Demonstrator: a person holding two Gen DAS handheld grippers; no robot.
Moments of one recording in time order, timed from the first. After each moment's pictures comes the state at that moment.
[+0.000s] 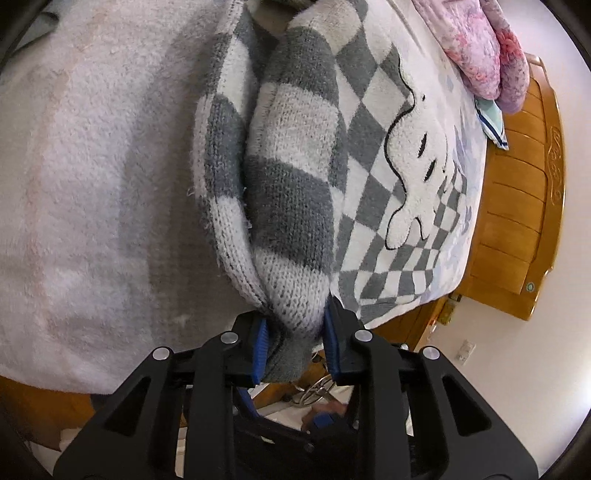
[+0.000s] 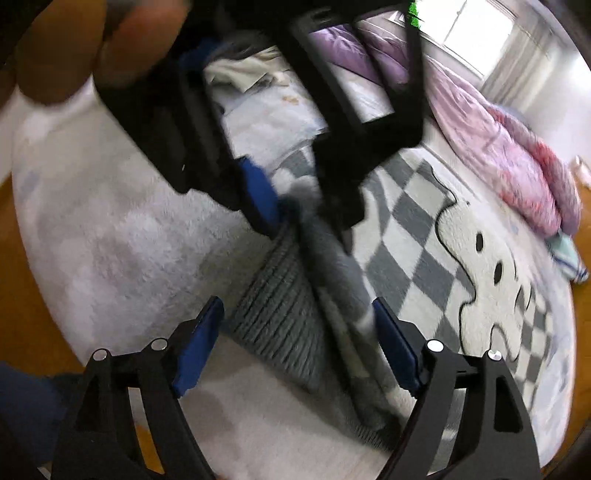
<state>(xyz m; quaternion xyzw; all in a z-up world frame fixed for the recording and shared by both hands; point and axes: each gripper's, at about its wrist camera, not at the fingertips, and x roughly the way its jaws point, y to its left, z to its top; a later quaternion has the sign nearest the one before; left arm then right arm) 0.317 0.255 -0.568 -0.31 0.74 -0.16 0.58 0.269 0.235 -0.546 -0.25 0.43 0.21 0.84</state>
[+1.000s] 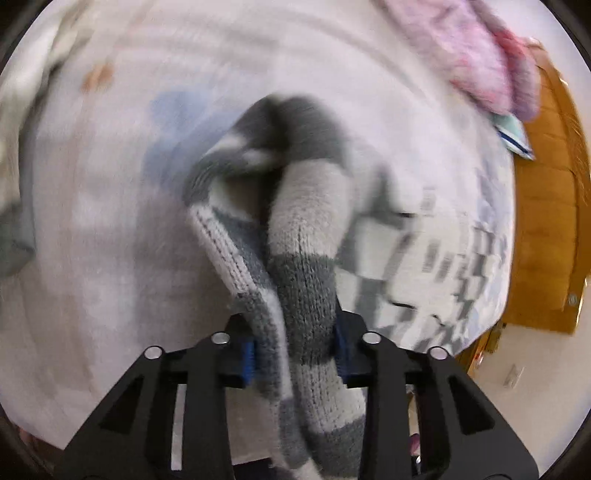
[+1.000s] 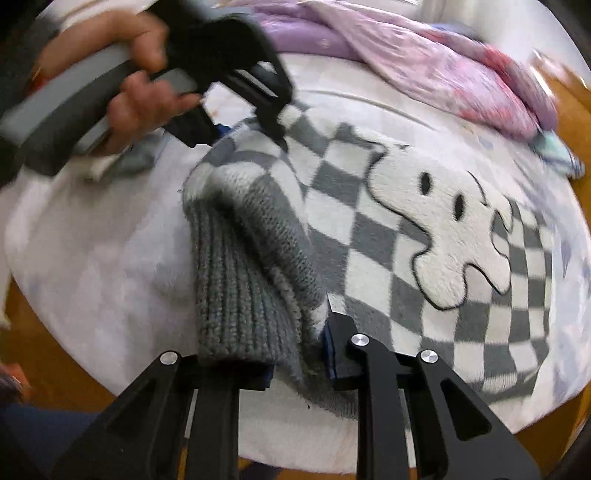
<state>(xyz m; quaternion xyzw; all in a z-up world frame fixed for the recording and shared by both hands) 0.443 0.242 -0.535 -0.20 0.69 -0.13 0.68 0.320 0.146 -0.483 -0.03 0.52 0.11 0.85</state>
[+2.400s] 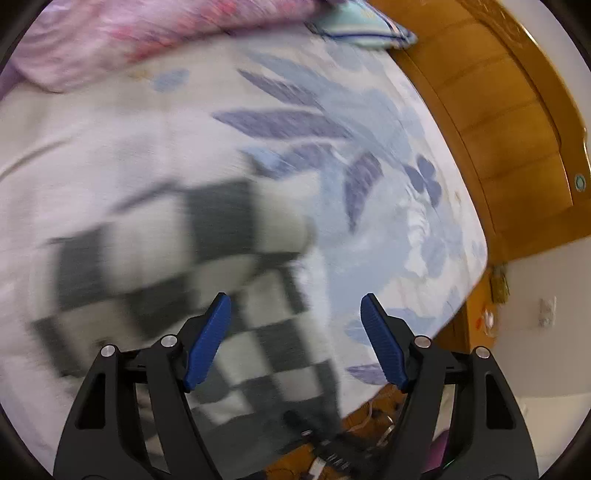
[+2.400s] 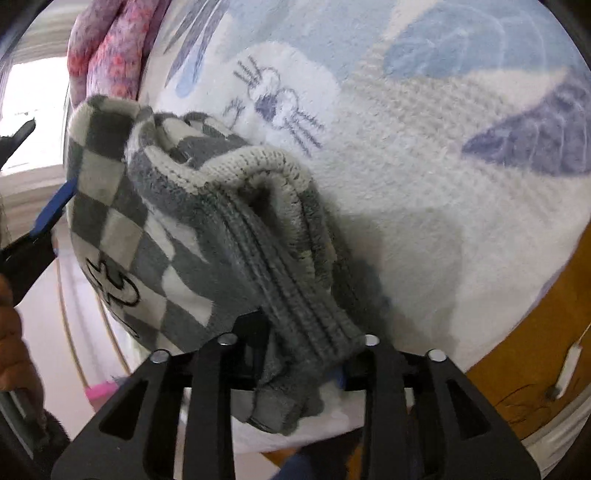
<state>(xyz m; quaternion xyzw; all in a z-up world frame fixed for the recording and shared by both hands) 0.438 -0.245 -0.457 -0.05 0.63 -0.26 0.73 0.309 -0.307 -0.568 0.51 0.59 -0.06 0.62</state>
